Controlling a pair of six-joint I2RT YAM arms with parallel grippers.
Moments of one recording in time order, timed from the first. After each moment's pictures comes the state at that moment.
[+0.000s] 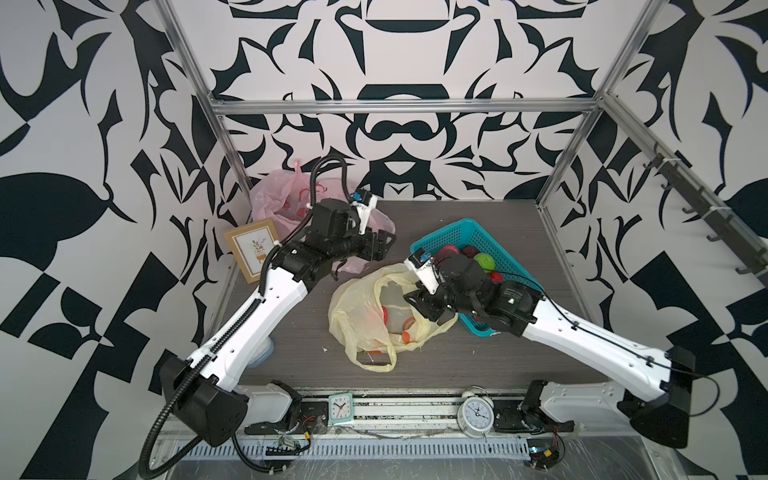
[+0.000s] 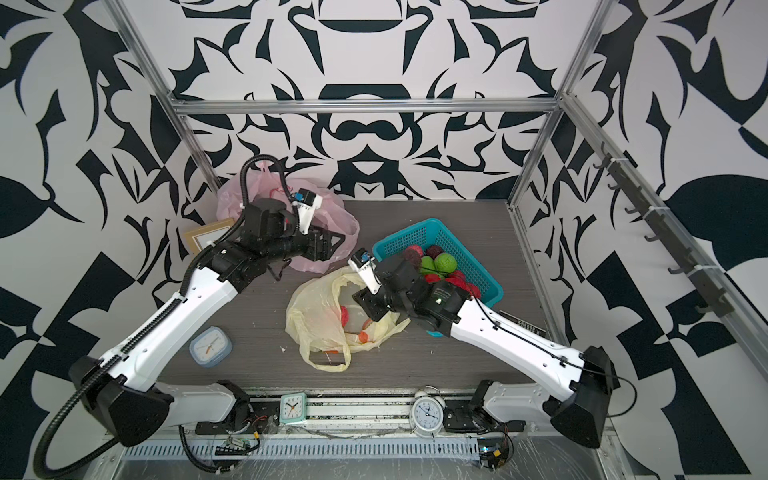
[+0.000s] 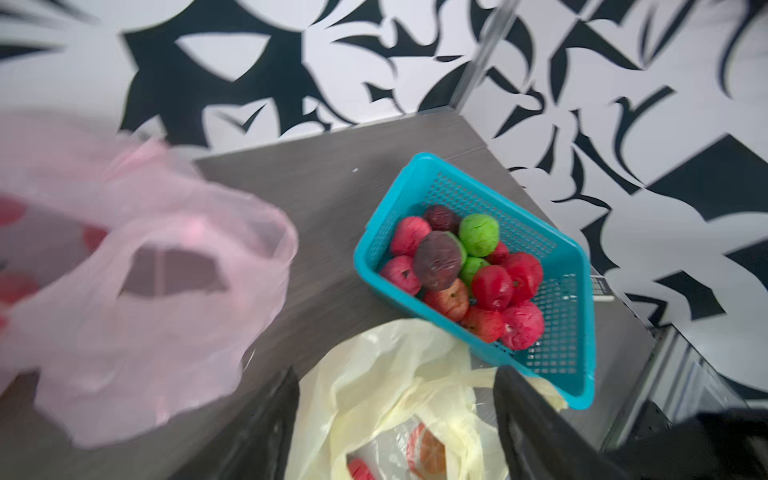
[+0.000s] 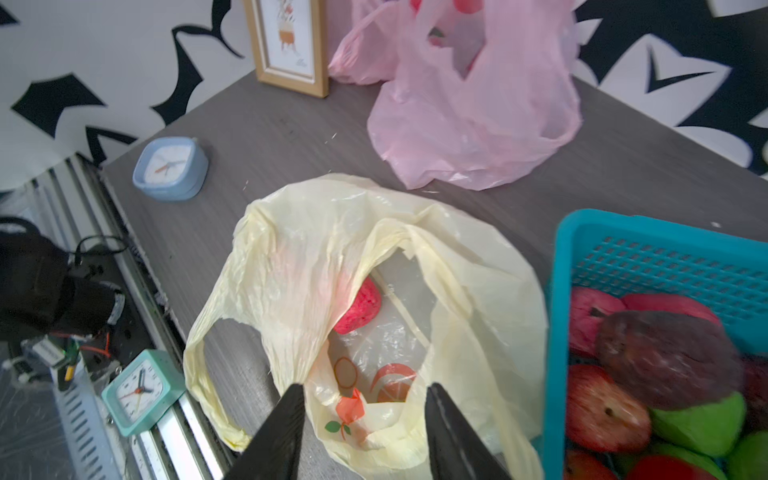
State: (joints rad) left arm -0.50 1.28 1.28 -0.55 0.23 -0.22; right arm 0.95 1.27 1.13 -0.55 -0.02 0.14
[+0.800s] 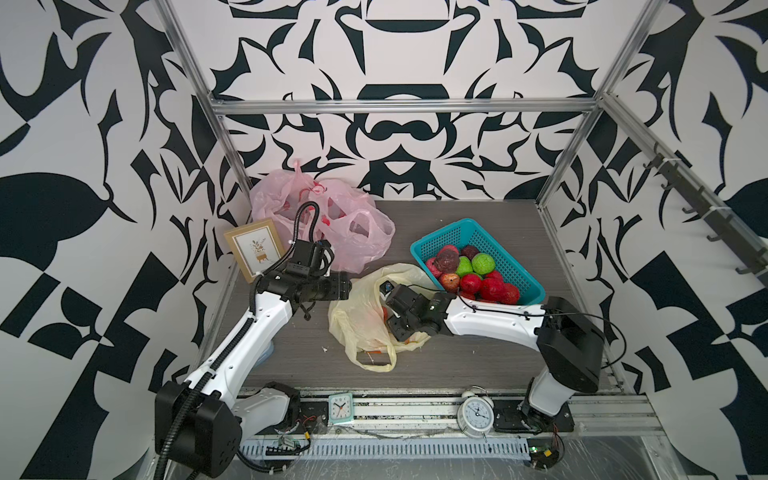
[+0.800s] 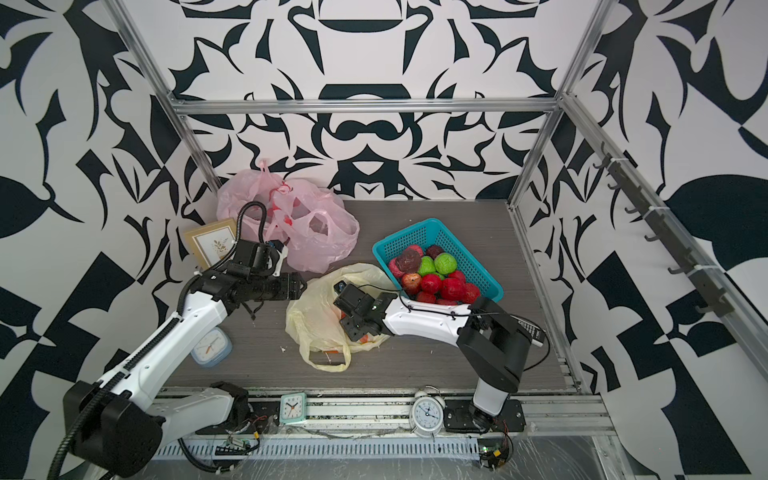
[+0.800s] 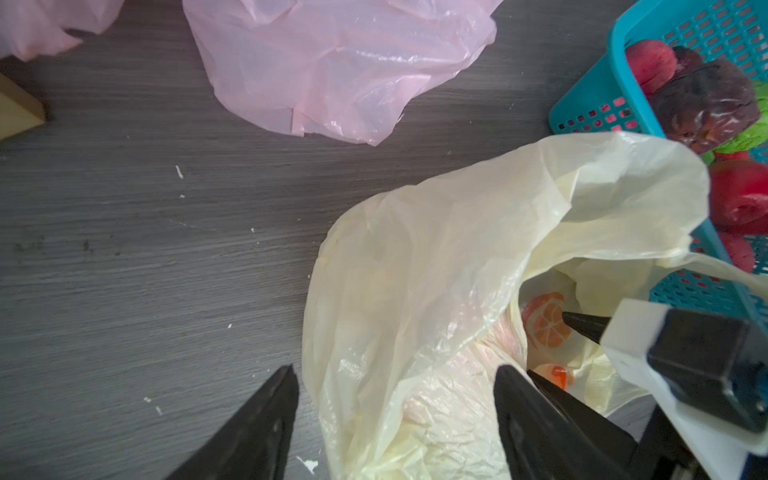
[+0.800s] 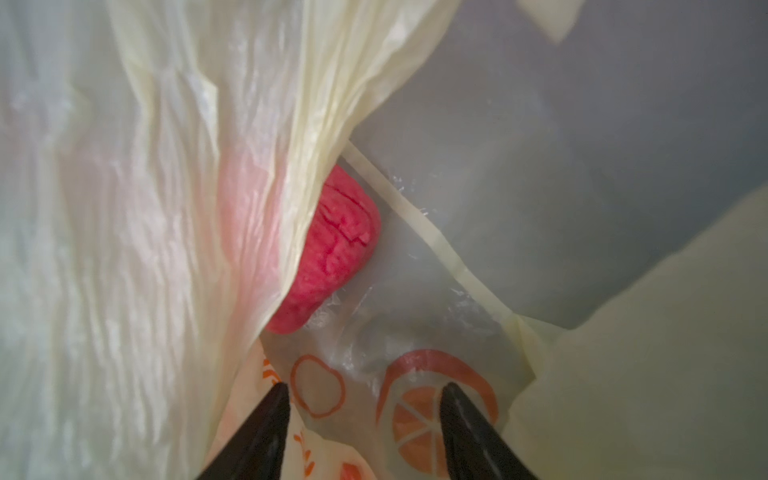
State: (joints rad) left arm -0.34 1.17 0.96 -0.76 0.16 -0.29; right arm 1.02 1.72 1.09 -0.46 0.11 0.30
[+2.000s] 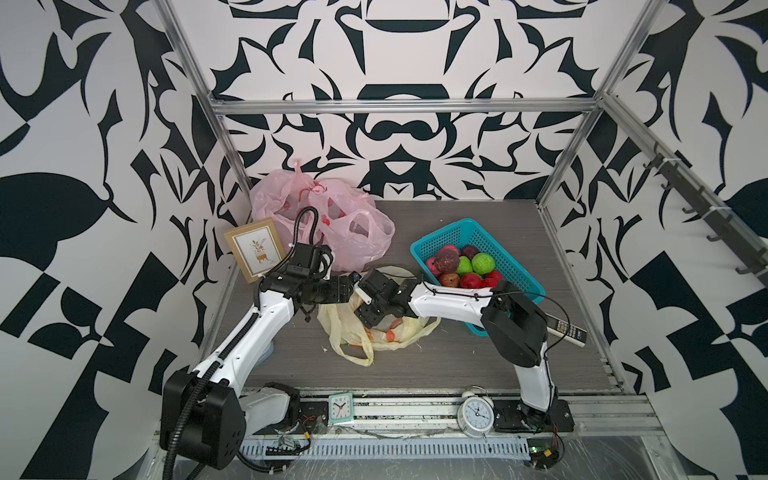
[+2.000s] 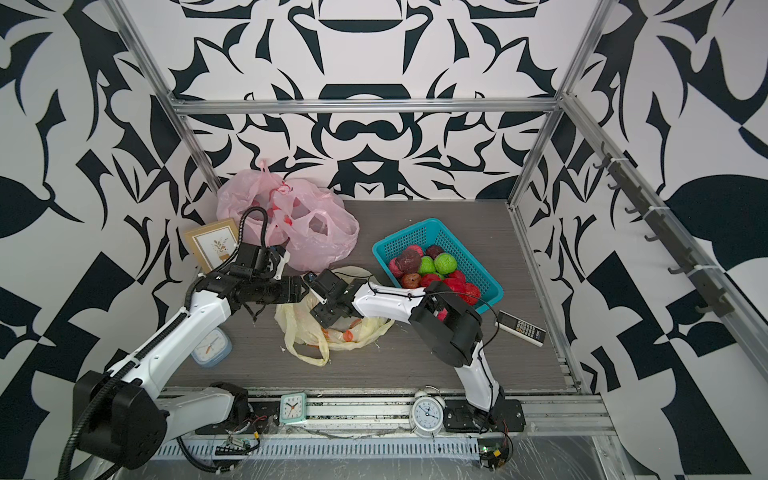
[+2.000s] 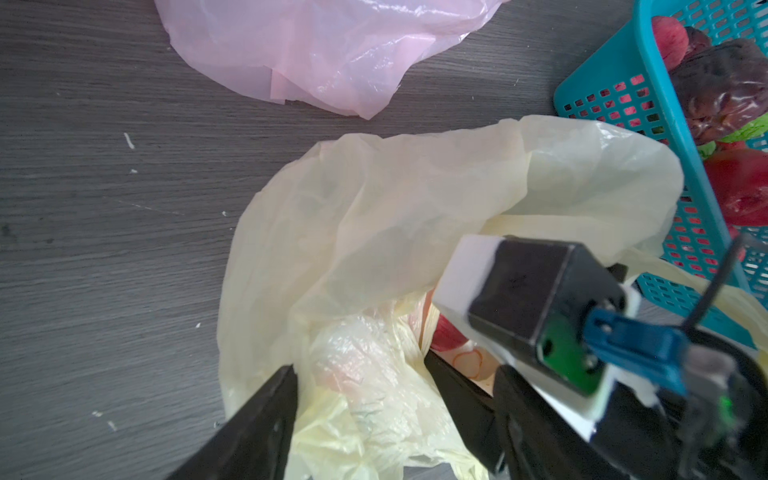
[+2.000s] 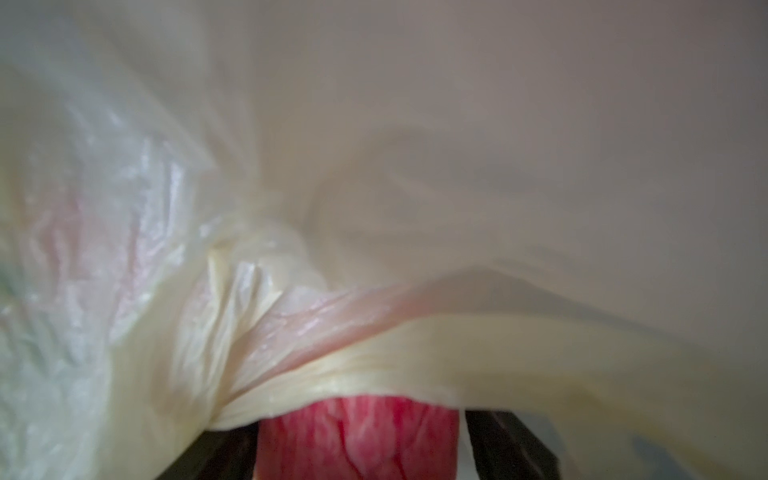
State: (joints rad) left arm -0.31 1.20 0.92 -0.71 0.24 -0.29; right arm 1.00 2.04 1.43 -0.38 0.03 0.11
